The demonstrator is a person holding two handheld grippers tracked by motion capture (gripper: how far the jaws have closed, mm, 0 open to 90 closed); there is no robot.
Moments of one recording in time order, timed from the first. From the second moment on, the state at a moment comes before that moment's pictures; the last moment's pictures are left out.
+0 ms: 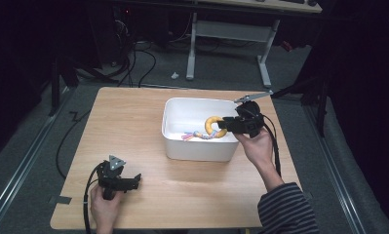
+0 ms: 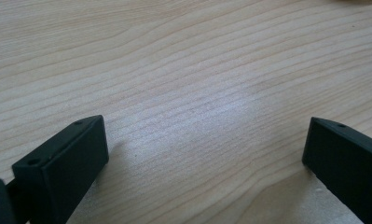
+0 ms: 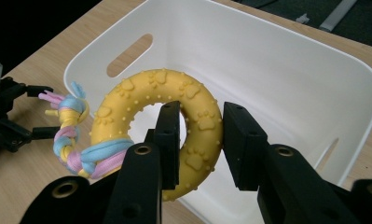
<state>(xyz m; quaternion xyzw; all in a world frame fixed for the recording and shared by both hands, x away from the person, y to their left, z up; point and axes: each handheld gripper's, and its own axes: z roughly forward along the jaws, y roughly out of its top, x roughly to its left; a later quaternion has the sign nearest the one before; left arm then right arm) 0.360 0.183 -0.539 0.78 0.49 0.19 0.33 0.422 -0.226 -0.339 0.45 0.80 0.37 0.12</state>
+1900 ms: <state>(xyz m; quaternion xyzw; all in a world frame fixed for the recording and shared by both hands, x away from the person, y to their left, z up) 0.360 0.183 -0.539 0.78 0.49 0.19 0.33 0.449 -0.219 -0.390 0.49 0.81 0.31 0.12</state>
